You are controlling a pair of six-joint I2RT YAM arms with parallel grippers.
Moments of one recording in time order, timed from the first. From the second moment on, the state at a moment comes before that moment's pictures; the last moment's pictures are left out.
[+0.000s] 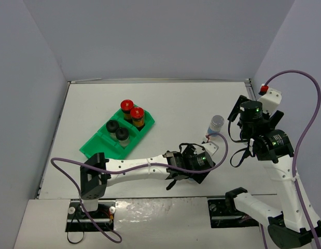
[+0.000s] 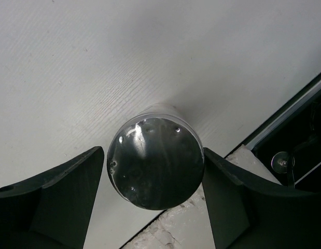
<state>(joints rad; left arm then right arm) -1.37 1.84 1.57 -0.66 -0.37 -0.48 0.33 0.96 1.32 -0.94 0.74 0.48</state>
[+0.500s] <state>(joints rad) -1.37 1.85 1.59 -0.71 -0.42 -0.50 0.33 0.95 1.31 -0.94 0.74 0.48</state>
